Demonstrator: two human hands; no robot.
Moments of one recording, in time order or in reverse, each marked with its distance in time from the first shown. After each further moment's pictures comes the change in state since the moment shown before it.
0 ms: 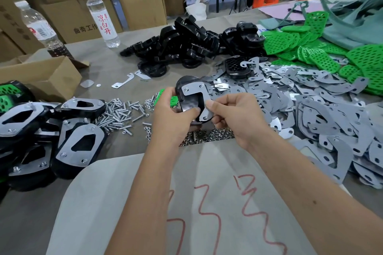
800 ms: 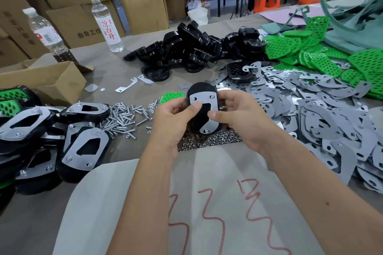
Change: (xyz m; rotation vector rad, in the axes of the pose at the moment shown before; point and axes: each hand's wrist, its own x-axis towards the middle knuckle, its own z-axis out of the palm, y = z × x) left_hand 0.001 0.008 -0.007 -0.128 -0.087 -0.085; right_hand 0.003 -0.006 -0.012 -0.114 -0.246 -0.110
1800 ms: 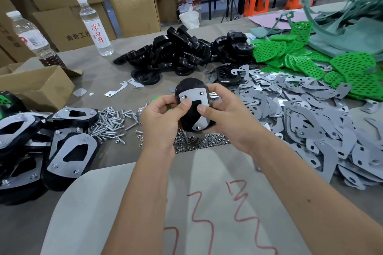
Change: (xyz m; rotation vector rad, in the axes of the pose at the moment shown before) left_hand 0.003 -0.003 0.014 -0.121 0.180 0.087; right_hand 0.000 -0.003 -0.001 0.184 -0.106 -0.047
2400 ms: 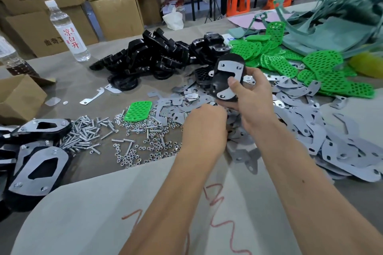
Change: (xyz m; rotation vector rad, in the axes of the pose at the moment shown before) left_hand -0.030 -0.013 0.102 1.481 -0.391 0.579; right_hand 0.006 -0.020 -0.068 0.054 0.671 -0.171
